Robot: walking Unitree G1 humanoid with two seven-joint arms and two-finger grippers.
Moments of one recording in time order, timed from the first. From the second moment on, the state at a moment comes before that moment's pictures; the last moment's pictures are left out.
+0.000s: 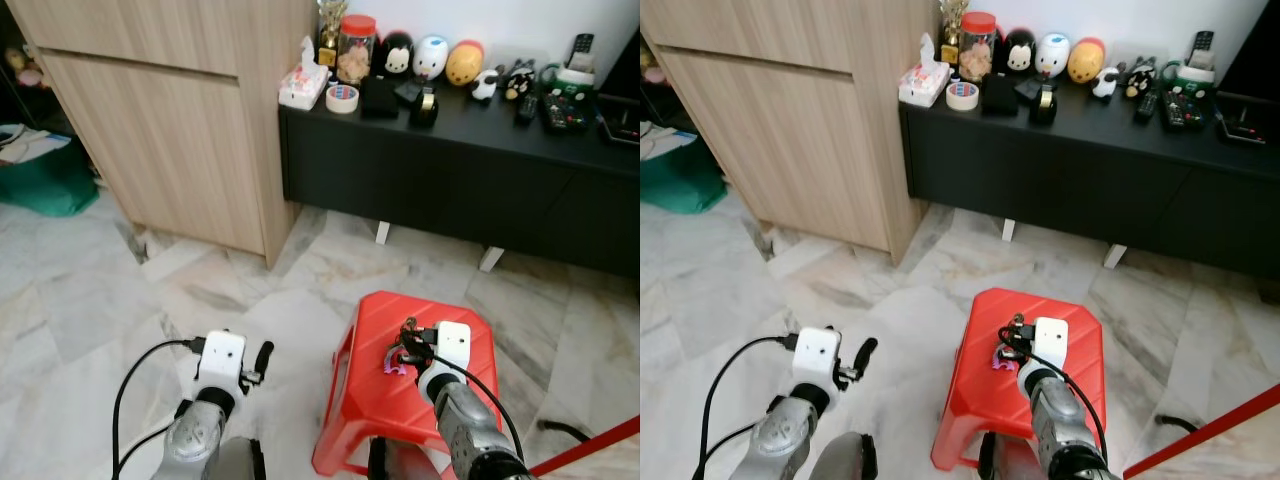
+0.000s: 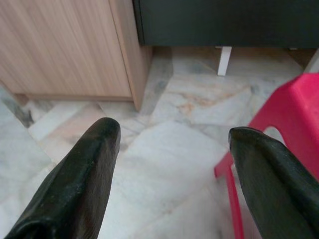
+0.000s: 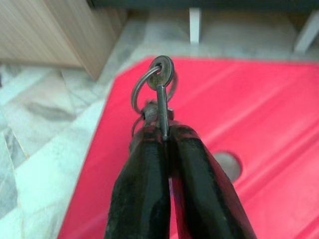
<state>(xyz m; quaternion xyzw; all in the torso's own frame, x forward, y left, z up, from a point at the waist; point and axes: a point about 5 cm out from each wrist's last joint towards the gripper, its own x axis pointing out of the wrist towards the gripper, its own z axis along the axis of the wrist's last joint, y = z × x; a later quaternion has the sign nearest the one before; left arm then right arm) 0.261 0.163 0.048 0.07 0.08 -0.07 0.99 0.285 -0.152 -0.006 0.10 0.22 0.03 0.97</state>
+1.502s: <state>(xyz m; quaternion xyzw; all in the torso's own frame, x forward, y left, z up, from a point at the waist) 0.197 0.208 -0.066 0.01 0.35 0.05 0.93 0.271 -0.178 -0.007 0.04 0.19 -0.03 0.98</state>
